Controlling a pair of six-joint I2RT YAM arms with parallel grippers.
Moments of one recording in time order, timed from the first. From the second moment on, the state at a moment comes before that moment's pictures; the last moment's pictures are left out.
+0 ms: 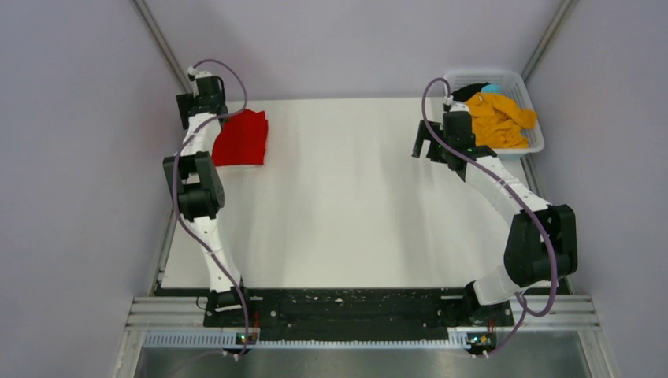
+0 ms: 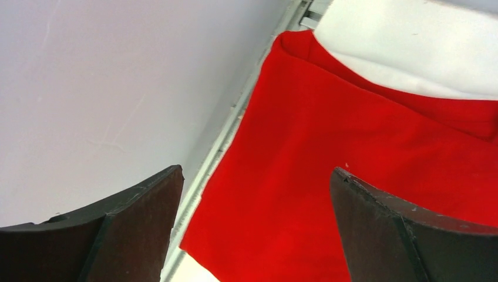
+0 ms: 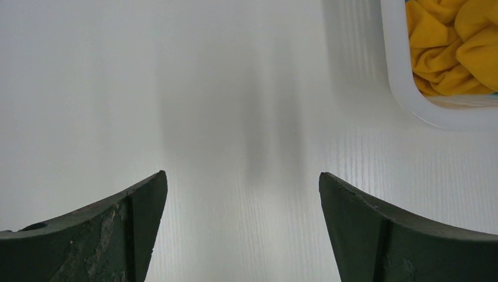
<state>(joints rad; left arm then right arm) 0.16 2.24 1.95 -0.30 -0.55 0.07 0.21 1.52 1.13 -0.26 0.11 0.31</state>
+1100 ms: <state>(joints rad) -0.38 1.24 0.62 0.01 -0.02 -0.60 0.21 1.05 0.59 -0.19 0.20 0.44</state>
